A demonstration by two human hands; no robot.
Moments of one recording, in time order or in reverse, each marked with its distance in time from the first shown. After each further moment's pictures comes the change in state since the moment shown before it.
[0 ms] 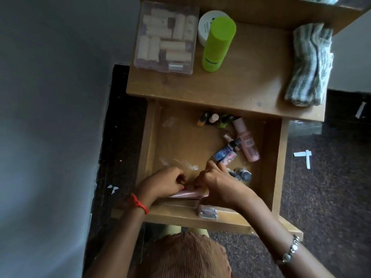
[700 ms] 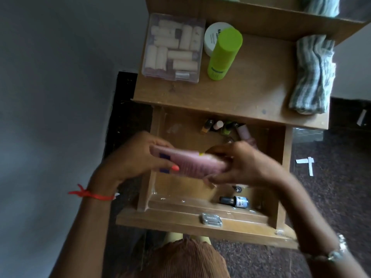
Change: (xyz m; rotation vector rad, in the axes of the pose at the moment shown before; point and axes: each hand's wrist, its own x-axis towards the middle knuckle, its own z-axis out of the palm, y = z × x) left_hand -0.051 0.005 -0.084 -0.367 0.240 0.275; right_hand -0.016 0.015 -0.082 0.446 0.233 -0.002
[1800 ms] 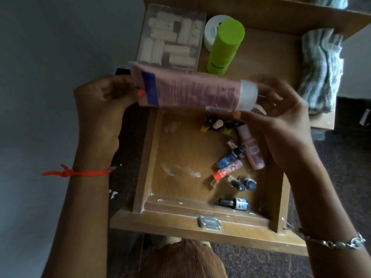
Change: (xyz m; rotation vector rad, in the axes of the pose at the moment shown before) left_hand 0.026 0.012 -0.029 -0.280 0.844 0.242; right_hand 0.008 0.007 -0.035 0.902 0.765 -0.057
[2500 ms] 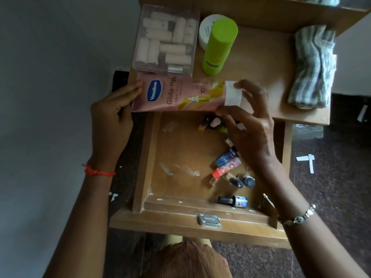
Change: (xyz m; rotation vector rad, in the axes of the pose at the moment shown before) left_hand -0.004 -0.045 -0.004 0.461 -0.085 0.426; right_hand 0.000 0.051 0.009 -0.813 0.061 -0.704
